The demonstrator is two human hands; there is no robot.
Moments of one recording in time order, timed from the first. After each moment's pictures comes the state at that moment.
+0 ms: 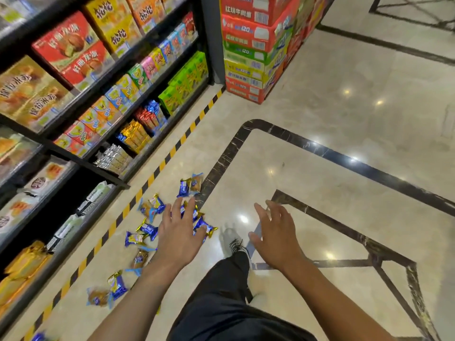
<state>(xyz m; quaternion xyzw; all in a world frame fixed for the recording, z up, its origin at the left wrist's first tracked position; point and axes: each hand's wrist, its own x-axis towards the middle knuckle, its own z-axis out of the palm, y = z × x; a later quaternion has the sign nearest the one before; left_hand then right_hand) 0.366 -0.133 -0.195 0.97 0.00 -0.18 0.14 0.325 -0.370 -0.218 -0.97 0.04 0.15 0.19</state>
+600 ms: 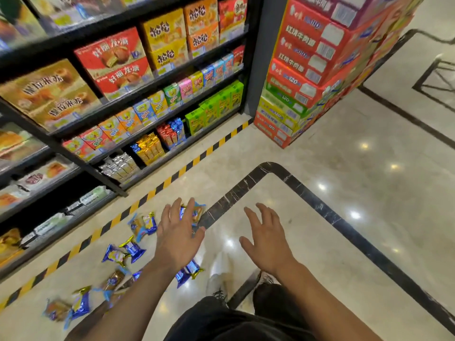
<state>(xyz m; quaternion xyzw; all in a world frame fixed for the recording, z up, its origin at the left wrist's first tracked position) 0.573 -0.117 -0.191 0.96 0.11 -0.14 0.22 0.591 -0.349 -0.187 -0.97 -0.11 0.18 0.15</state>
